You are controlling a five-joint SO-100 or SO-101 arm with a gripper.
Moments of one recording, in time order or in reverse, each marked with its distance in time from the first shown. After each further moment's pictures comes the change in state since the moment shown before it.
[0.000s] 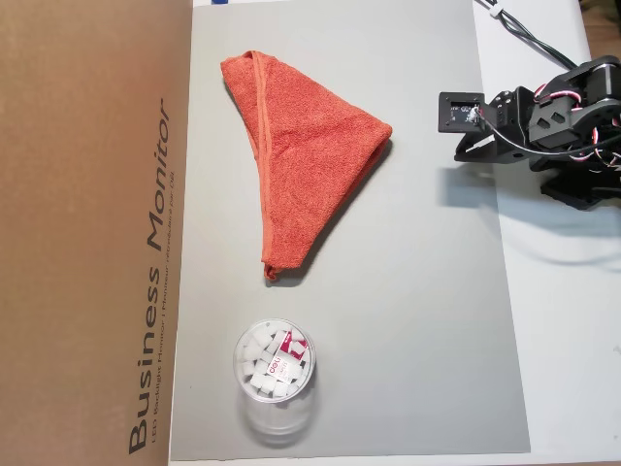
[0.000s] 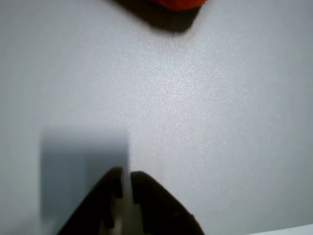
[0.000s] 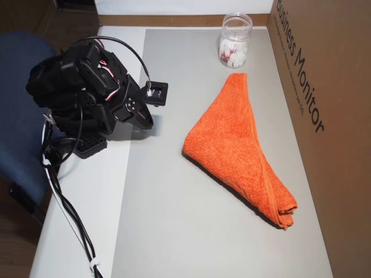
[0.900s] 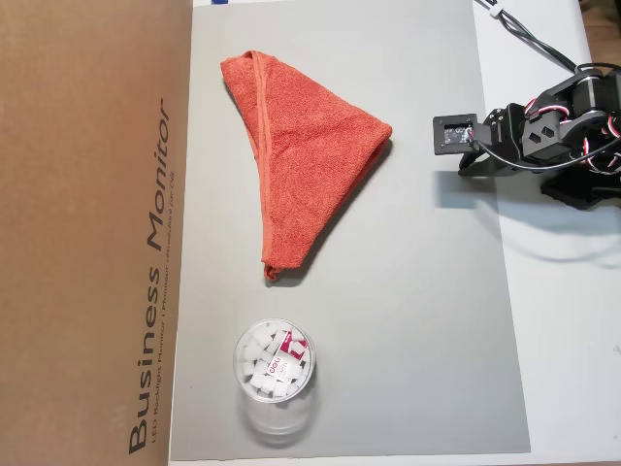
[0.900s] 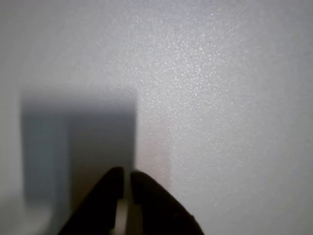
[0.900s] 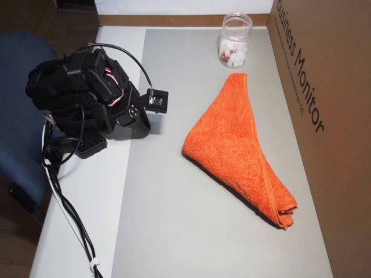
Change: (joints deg) arm -4.2 0.0 6.2 -0.3 0.1
